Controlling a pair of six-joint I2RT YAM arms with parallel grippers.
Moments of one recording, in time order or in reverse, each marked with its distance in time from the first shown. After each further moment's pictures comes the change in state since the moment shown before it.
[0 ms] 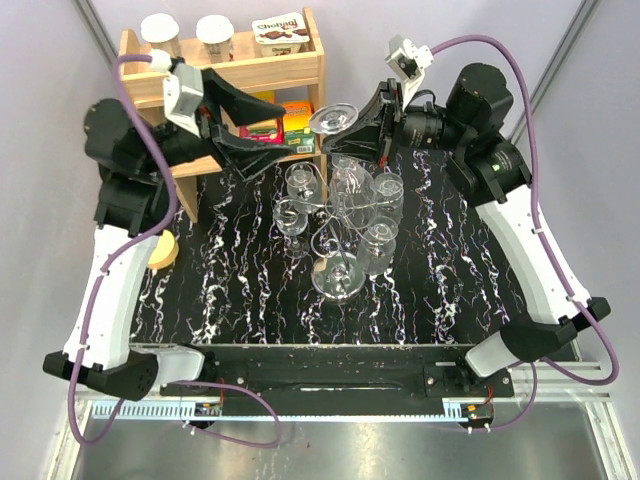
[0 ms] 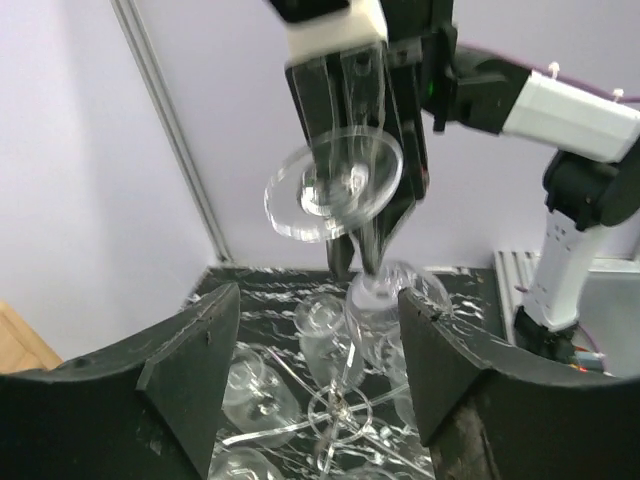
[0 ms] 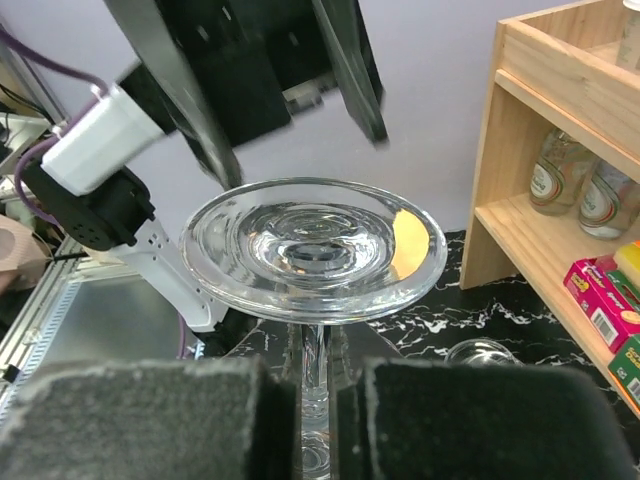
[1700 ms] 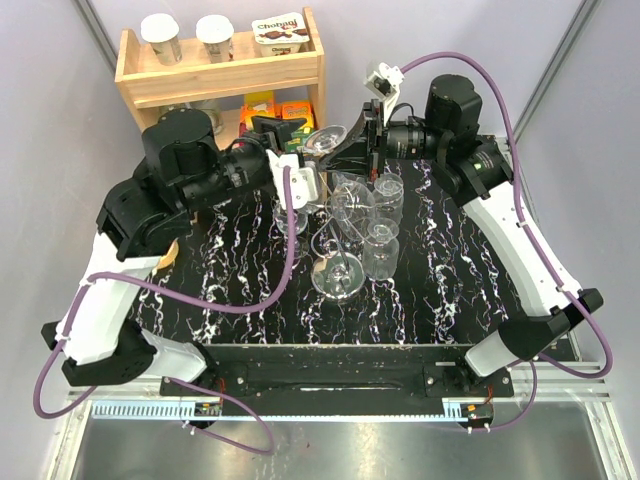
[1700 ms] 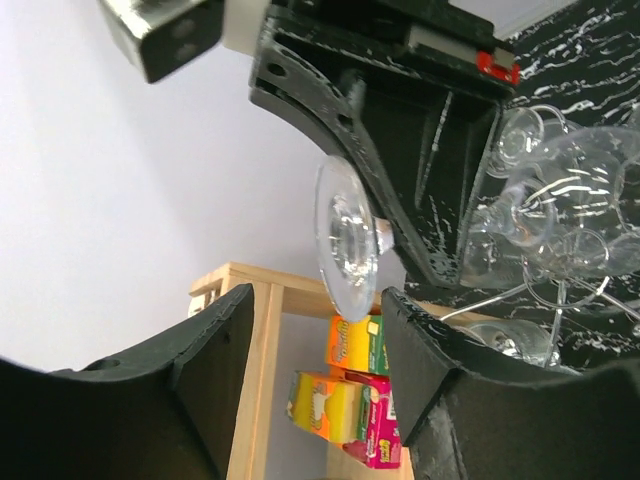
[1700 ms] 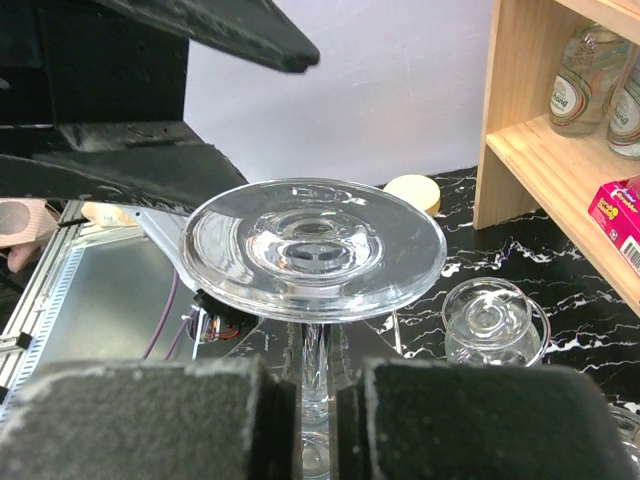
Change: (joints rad) left arm -0.535 0.119 0.457 -0.911 -0.867 1.291; right arm 0.000 0.006 -0.101 -0.106 -0.013 -0.107
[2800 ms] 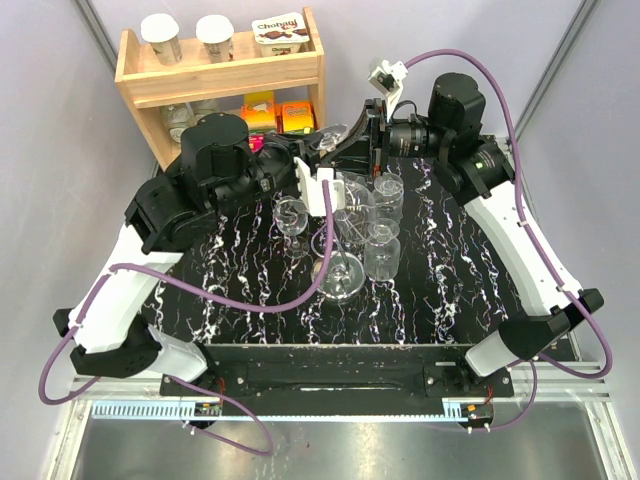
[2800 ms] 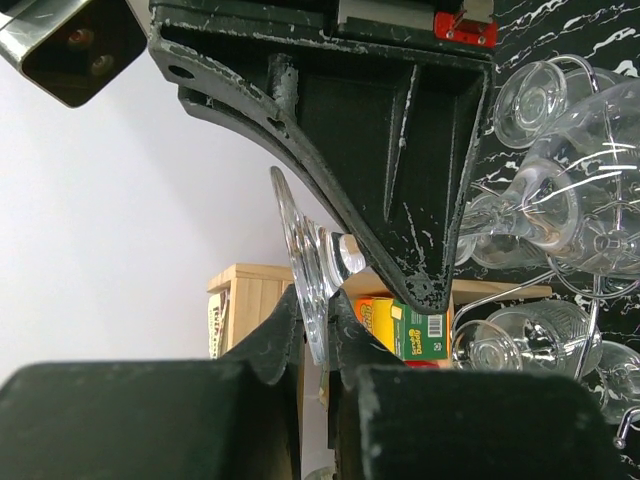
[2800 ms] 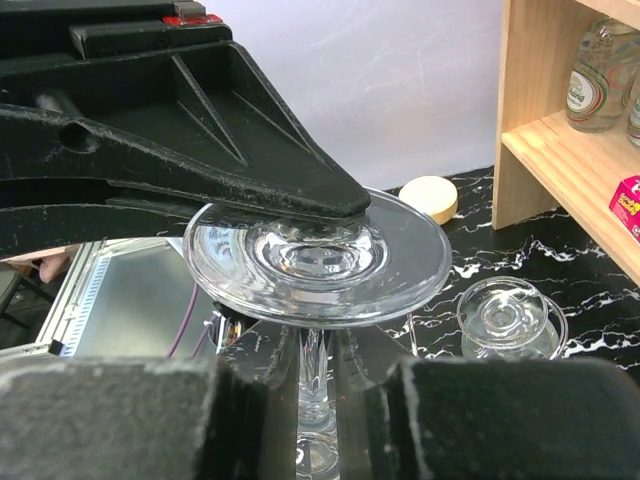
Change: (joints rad) left arm -0.076 0.048 -0.014 0.019 -0.143 0.130; right arm -0.008 0.000 -0.003 0.024 -0.024 0.076
